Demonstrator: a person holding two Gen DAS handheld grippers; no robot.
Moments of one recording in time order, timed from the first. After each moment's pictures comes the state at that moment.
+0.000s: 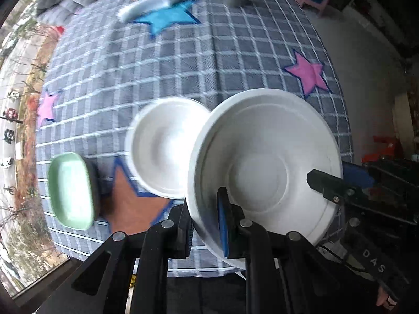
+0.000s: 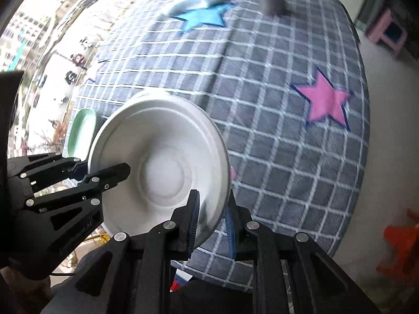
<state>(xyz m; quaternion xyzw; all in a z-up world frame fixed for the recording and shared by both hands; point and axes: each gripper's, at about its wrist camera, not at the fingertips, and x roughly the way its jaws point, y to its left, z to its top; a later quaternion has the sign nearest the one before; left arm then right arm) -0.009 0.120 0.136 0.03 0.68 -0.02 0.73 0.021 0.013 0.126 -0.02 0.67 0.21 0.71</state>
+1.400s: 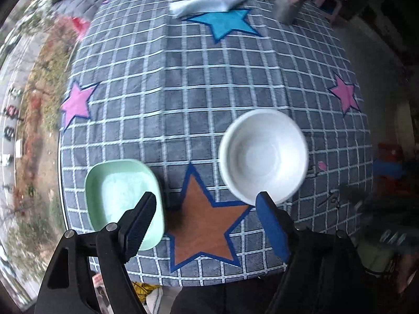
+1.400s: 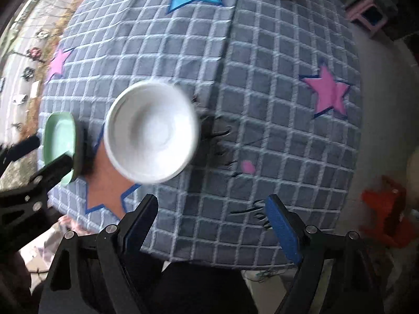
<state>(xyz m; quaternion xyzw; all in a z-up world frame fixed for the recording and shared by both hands) 0.004 0.240 0.137 0.01 0.69 -0.01 0.73 0.061 0.090 0.113 -0.07 0.74 0.08 0.67</state>
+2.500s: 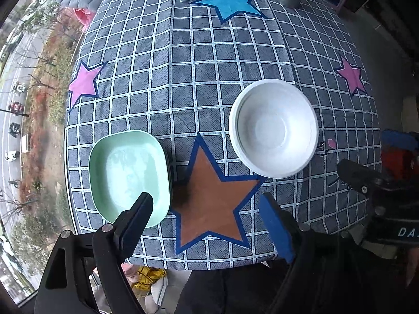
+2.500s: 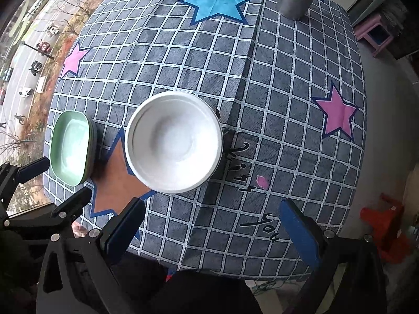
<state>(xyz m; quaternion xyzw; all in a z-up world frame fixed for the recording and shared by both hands) -0.024 0.242 0.129 0.03 0.70 -0.01 0.71 0.048 0.119 0.119 -0.08 0.72 0.11 0.68</state>
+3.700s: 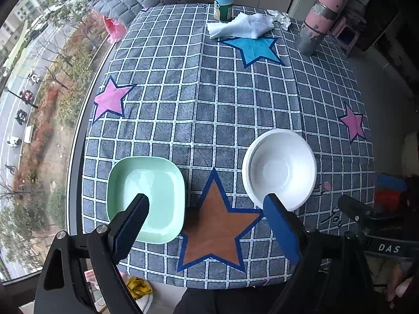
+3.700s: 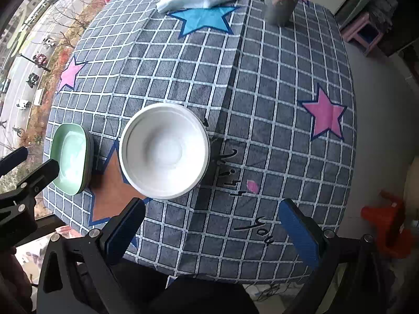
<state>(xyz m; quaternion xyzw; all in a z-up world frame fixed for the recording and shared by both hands) -0.017 0.265 0.166 -0.02 0.64 0.03 0.77 0.046 0.108 0.132 -0.07 0.69 0.10 0.71</state>
